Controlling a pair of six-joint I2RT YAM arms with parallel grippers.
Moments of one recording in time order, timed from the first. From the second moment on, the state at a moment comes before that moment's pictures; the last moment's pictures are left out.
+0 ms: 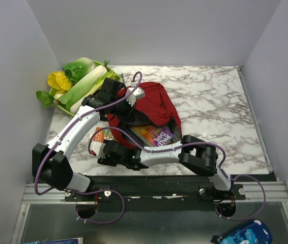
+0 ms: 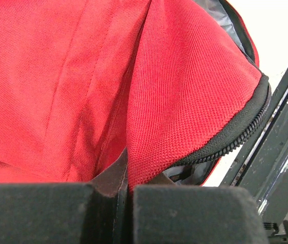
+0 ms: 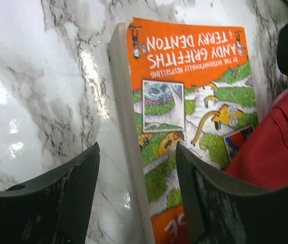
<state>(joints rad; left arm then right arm) -0.42 1.42 1.26 -0.72 0.55 0.31 1.33 2.10 1.38 0.12 0.28 -0.26</state>
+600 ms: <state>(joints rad) -0.42 1.45 1.27 -0.75 0.56 0.35 1.24 2.16 1.48 0.09 0.14 -0.35</state>
